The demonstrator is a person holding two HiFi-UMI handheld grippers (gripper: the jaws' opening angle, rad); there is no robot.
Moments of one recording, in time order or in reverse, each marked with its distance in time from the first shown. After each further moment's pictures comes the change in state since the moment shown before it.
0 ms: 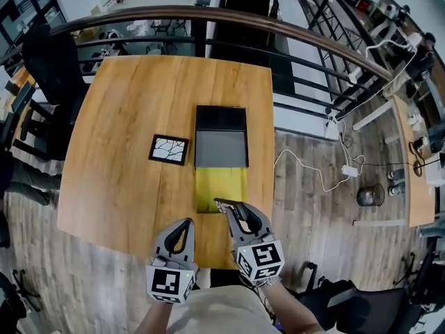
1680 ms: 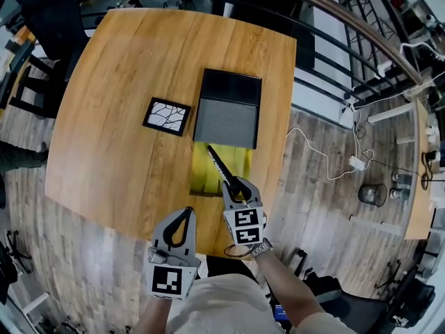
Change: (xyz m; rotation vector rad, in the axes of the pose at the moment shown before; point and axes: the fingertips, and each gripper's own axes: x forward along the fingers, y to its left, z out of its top) left arm 0.048 -0.004 -0.032 -0.102 -0.003 0.133; right arm 0.102 -0.059 -0.128 -0.149 0.337 0.025
